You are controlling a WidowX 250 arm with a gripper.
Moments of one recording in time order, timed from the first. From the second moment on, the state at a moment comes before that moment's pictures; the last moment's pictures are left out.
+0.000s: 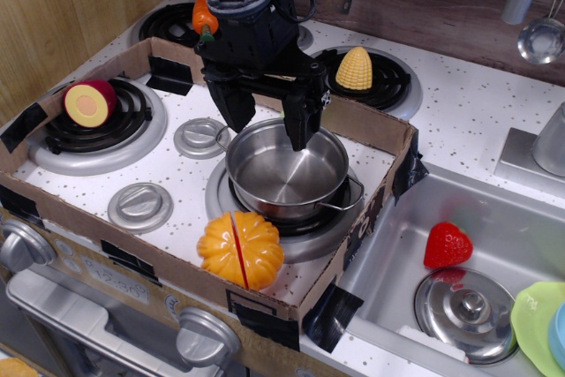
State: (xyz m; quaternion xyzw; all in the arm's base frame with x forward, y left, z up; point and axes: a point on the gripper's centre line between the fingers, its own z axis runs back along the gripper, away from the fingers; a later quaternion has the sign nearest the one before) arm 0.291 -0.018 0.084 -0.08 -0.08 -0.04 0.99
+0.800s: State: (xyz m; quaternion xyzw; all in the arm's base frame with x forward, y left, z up) arm 0.300 -0.013 0.097 -0.07 -0.05 -0.04 1.00
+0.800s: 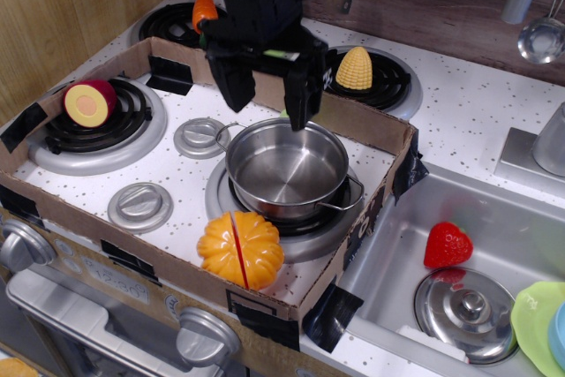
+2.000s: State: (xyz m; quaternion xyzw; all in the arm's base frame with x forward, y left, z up) arm 0.380 0.003 0.081 -0.03 -0.02 -0.02 1.00
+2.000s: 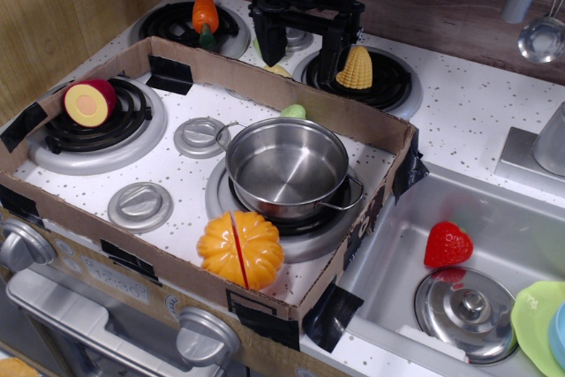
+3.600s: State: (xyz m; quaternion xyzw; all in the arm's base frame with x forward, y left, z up) arm 0.383 -0.007 0.021 -0.07 -0.04 0.00 1.00
